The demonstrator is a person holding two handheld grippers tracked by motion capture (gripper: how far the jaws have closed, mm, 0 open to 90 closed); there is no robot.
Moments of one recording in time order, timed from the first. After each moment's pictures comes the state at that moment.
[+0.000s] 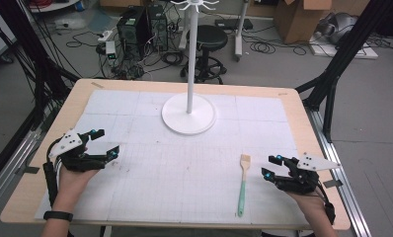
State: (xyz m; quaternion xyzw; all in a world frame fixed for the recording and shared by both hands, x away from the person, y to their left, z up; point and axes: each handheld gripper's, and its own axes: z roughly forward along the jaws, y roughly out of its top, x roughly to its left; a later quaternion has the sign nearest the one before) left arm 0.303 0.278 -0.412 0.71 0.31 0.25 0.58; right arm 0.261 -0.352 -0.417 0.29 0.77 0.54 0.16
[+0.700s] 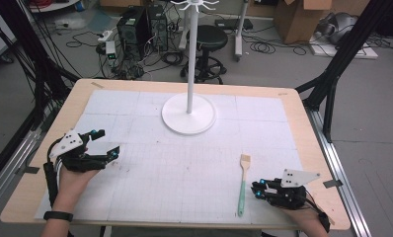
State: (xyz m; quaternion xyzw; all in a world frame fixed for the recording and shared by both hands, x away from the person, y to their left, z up) left arm 0.302 0.277 -0.412 0.71 0.31 0.25 0.58; right arm 0.240 -0.328 -0.442 0.21 0.84 0.49 0.08
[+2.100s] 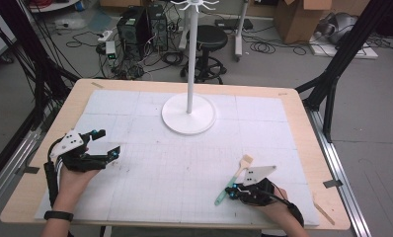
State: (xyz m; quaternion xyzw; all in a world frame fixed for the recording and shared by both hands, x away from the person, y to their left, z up) left arm 0.303 0.276 -0.413 0.71 0.31 0.24 0.58; right arm 0.259 -0.245 -0.446 0.18 0.89 0.41 0.05
